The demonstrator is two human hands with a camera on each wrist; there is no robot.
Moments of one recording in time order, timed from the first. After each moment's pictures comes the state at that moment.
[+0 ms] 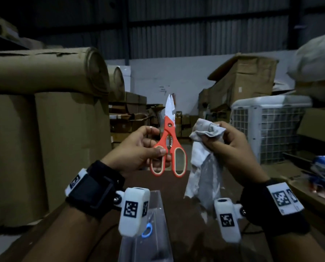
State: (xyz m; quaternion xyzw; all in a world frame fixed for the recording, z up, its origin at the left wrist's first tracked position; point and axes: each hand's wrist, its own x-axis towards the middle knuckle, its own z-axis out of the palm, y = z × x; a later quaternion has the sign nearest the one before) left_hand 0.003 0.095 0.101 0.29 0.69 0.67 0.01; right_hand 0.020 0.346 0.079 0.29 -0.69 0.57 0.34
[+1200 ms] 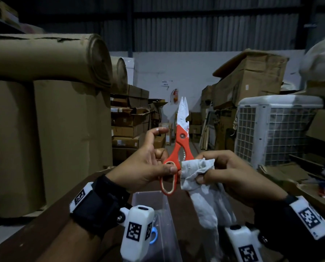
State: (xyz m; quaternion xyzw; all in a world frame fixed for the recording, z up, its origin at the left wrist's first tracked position) left_hand -0.051 0.079 0.051 0.41 0.64 0.65 0.04; right_hand 0.013 0.310 0.059 0.31 -0.74 0.59 0.06
